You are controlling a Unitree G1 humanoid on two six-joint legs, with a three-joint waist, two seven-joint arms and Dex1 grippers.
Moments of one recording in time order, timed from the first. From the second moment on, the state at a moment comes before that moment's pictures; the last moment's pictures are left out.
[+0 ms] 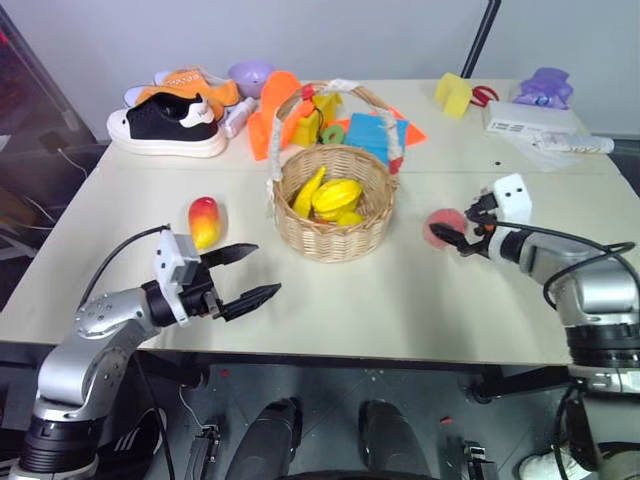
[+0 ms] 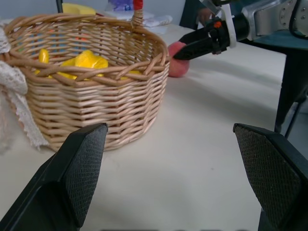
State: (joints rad) left arm -0.05 0.63 0.15 -0.37 -0.64 0.40 -0.92; right arm -0.50 -0.69 -0.11 0.10 0.37 0.76 0.54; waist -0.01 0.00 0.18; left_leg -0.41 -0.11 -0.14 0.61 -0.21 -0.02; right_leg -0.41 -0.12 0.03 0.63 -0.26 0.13
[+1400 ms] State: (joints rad) left arm -0.04 0.57 0.26 -0.30 -0.58 0.27 -0.76; right arm -0.73 -0.32 0.05 -0.13 0.49 0.75 0.46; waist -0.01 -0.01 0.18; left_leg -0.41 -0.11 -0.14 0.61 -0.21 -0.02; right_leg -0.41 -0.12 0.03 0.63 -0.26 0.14
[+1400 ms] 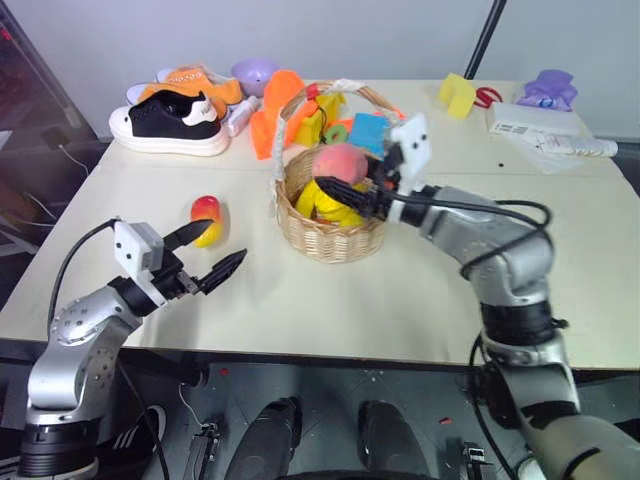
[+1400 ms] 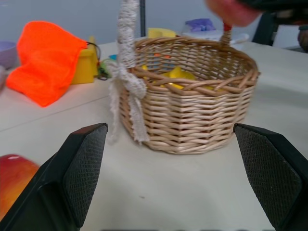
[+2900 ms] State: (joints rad) left arm -0.52 0.41 0.20 -0.01 -0.33 0.84 -0.09; right arm -0.32 -0.61 0.07 -0.39 0.41 0.38 0.91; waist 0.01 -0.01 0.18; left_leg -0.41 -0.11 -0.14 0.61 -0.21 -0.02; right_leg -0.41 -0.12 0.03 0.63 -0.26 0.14
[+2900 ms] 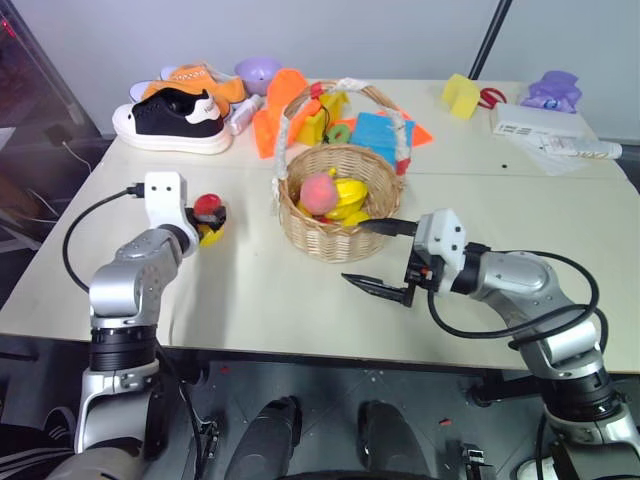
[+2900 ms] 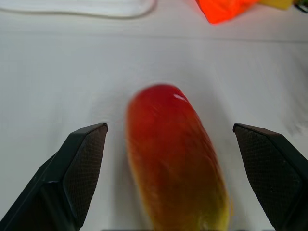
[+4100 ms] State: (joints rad) left arm -0.57 0.29 0.14 -0.34 -0.61 0.84 -0.42; right arm -0.39 -0.56 -0.06 -0.31 0.50 0.44 0.75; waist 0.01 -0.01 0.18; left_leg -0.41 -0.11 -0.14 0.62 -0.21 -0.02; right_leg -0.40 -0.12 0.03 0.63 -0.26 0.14
